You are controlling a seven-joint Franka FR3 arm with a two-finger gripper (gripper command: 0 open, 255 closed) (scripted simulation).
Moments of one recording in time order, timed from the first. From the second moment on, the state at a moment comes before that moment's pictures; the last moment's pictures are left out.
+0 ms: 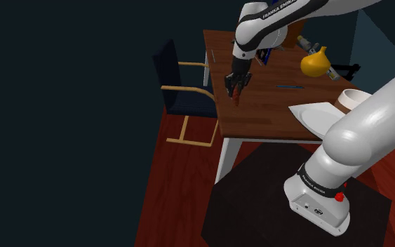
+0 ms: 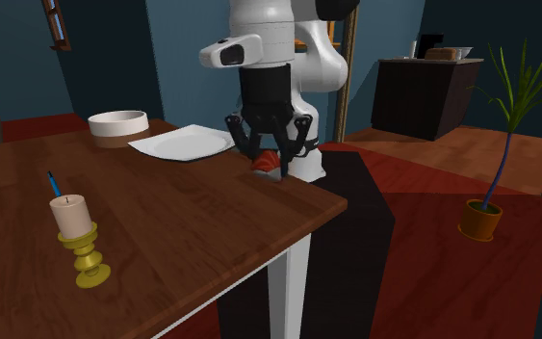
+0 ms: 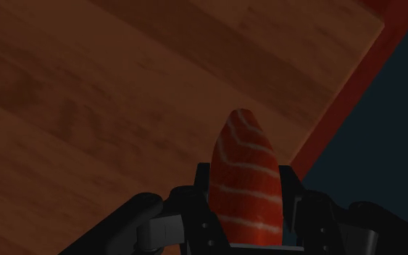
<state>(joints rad) -0.15 -0.21 0.00 -2.45 0.06 2.19 0.03</state>
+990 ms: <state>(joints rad) -0.29 -0.51 -0.17 -2.69 -0.06 2.12 -0.19</state>
